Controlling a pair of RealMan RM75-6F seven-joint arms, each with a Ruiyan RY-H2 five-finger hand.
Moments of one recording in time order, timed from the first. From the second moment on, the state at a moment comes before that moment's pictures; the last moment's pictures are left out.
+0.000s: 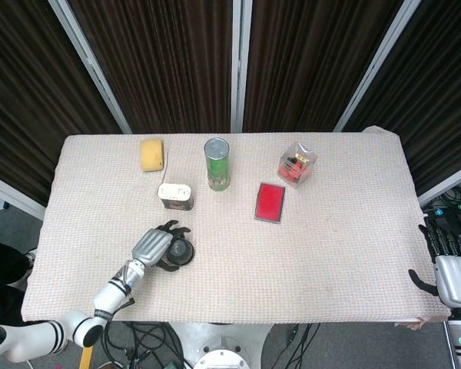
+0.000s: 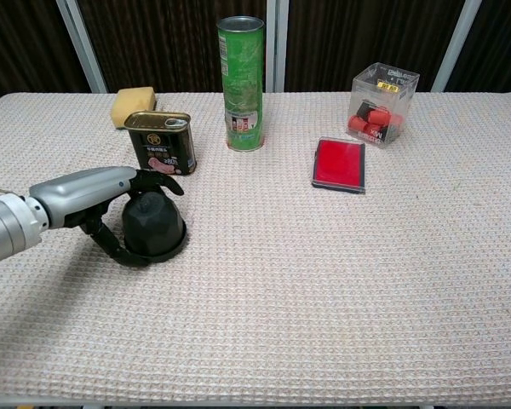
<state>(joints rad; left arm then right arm) -0.61 -1.70 -0.06 -1.26 1.38 0.92 -0.05 0.08 -1.19 0.06 -1.36 -1.47 1.43 0.13</state>
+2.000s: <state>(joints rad) -0.60 -1.61 -0.08 -1.41 1.39 0.98 -0.08 0.08 -1.20 0.06 -1.35 -1.47 1.42 0.14</state>
